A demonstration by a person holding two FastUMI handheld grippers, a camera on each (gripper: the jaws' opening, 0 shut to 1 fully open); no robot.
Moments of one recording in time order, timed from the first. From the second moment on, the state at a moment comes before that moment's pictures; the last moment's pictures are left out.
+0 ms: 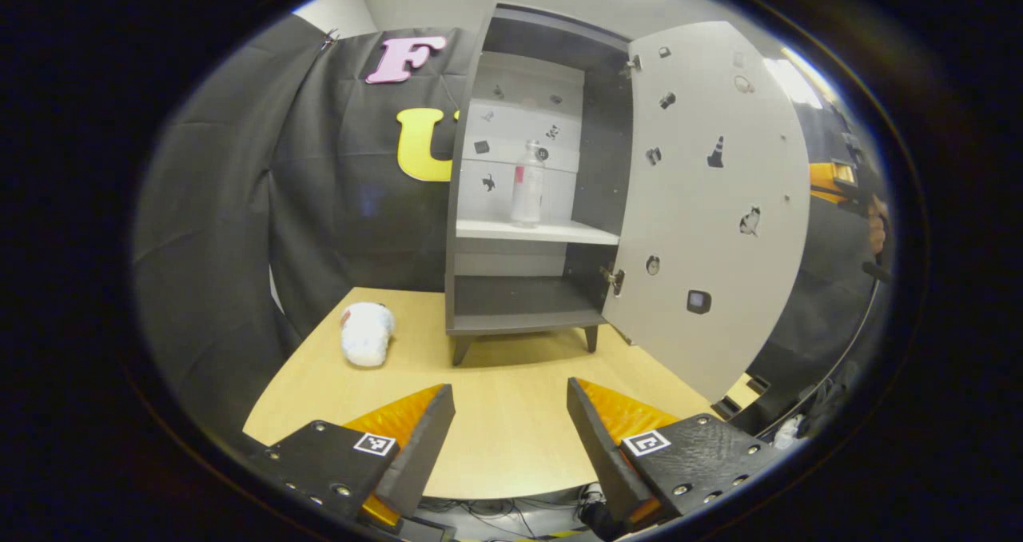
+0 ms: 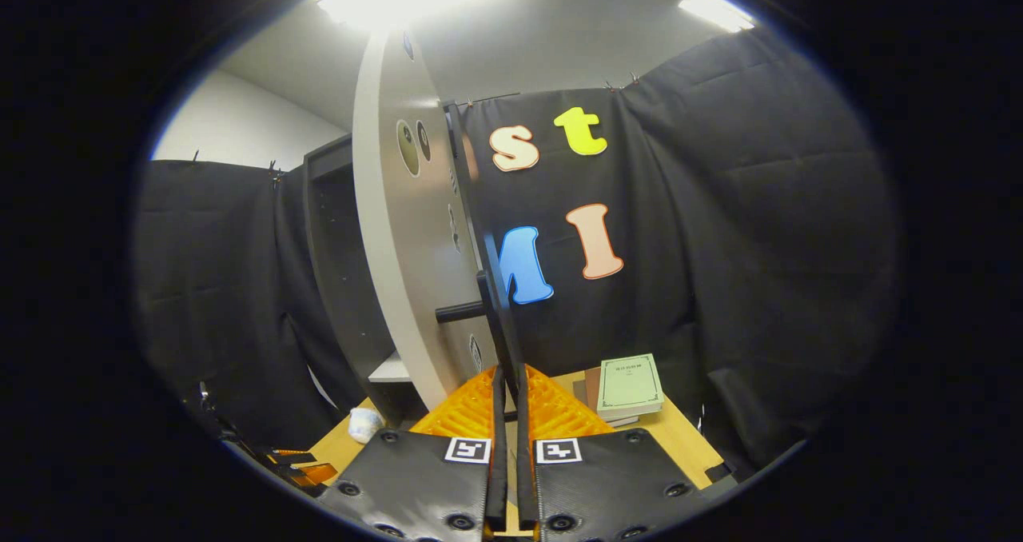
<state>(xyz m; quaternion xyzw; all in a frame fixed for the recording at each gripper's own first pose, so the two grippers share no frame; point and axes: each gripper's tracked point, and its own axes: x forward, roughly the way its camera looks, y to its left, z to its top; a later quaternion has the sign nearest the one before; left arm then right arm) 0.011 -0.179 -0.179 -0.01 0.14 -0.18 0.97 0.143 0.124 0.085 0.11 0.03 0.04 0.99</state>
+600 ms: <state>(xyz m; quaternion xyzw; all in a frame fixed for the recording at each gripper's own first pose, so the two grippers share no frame) 0.096 -0.208 -0.132 -0.01 0.11 -0.20 0.97 0.140 0.047 0.078 0.10 0.04 -0.12 0.99</state>
